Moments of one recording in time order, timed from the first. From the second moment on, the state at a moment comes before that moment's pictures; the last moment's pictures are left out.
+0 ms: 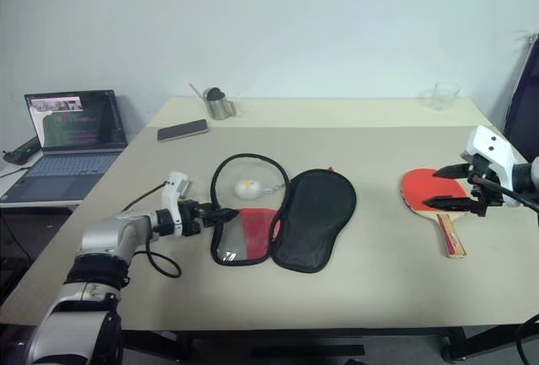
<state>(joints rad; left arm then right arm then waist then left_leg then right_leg) -0.71 0.57 0.08 0.59 -0.35 0.70 -0.90 -0.62 -1.14 -0.10 0.13 0.26 0.54 1.34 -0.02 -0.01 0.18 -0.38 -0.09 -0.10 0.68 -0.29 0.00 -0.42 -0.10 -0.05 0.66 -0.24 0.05</state>
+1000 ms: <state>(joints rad) -0.70 0.32 0.17 0.43 -0.41 0.70 -0.58 -0.68 -1.13 -0.05 0.18 0.26 0.52 1.33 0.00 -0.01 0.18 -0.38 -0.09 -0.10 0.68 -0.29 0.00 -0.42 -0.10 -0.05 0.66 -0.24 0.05</state>
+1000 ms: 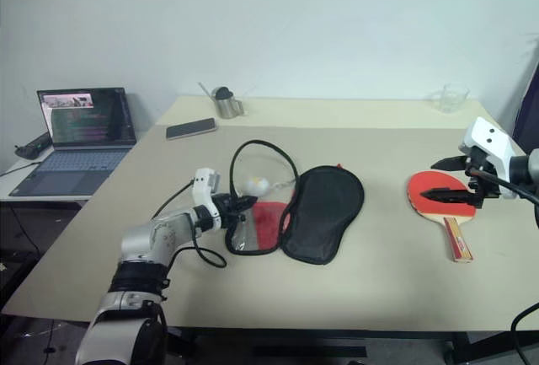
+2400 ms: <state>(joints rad) -0.93 0.16 0.15 0.70 -0.35 0.53 -0.51 -0.68 -1.11 -0.01 0.18 0.26 0.51 1.33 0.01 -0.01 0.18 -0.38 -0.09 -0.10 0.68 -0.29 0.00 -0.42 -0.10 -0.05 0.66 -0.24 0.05</state>
